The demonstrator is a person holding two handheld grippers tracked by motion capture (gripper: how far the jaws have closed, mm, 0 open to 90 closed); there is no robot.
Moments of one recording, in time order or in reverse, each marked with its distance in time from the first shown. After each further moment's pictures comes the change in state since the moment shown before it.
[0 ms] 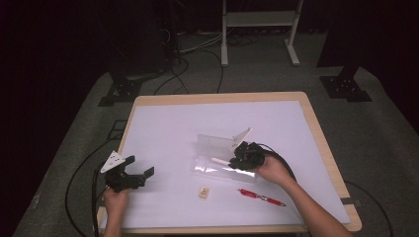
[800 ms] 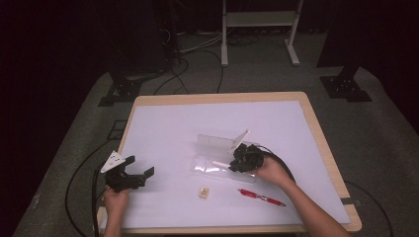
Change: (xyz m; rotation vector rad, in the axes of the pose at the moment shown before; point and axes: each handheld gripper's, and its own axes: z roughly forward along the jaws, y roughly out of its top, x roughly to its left) left arm 0.000 0.000 0.000 0.002 -0.001 -0.001; right arm -0.003 -0.006 0.015 0.044 0.026 0.023
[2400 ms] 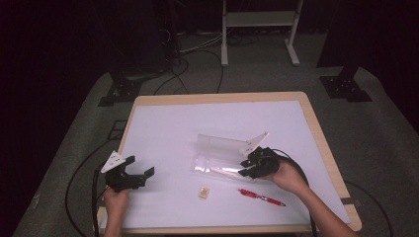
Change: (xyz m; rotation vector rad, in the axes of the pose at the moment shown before) left arm -0.001 0.000 0.000 0.004 0.005 0.003; right arm 0.018 -0.025 -0.047 -0.083 -0.015 0.013
